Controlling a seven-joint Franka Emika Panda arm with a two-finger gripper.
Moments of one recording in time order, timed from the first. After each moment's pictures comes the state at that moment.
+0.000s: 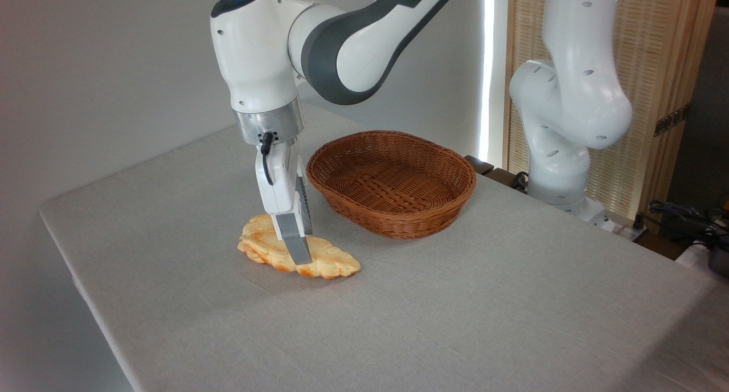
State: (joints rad) arm -0.30 -0.04 0.09 -2.07 0.00 2.02 1.19
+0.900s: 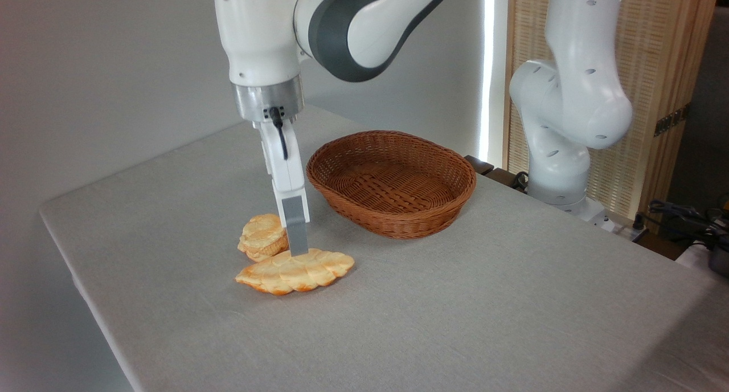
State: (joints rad) arm -0.30 -0.09 0.12 -2.04 0.00 2.02 0.96
